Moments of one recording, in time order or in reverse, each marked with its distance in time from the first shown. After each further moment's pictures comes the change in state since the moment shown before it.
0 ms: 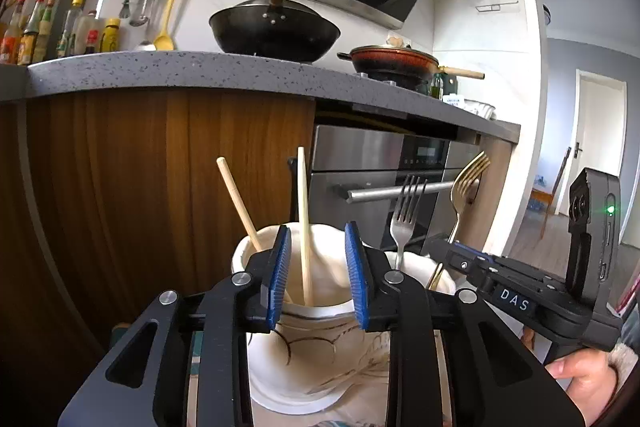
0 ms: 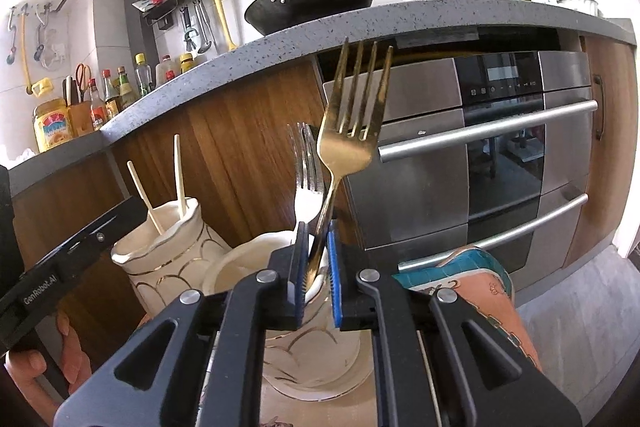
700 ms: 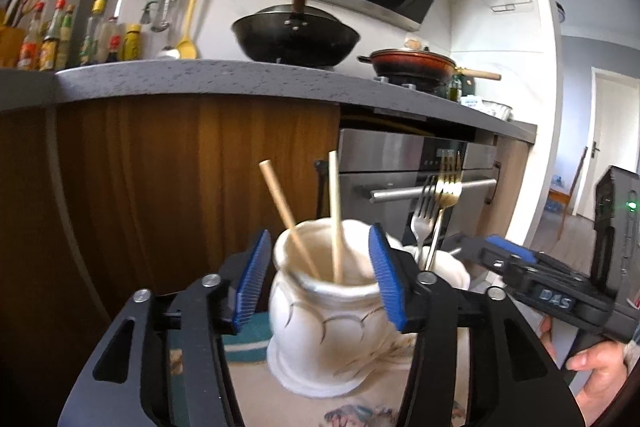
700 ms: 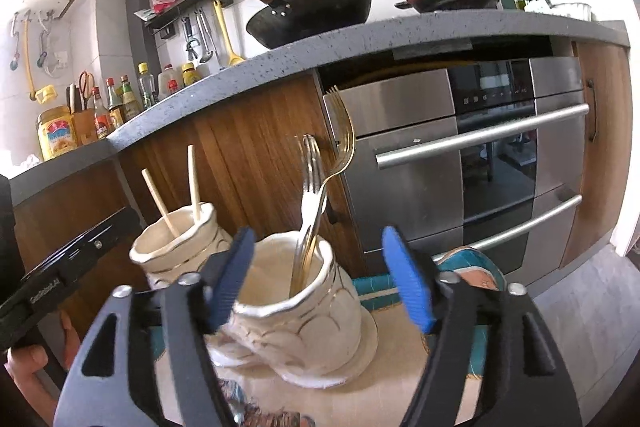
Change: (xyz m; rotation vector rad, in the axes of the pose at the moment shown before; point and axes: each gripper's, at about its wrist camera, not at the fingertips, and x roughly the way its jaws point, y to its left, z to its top) left arm -0.026 0.009 -0.002 -0.009 0.003 0.093; right arm -0.027 0.005 -0.001 0.000 -0.028 -0.007
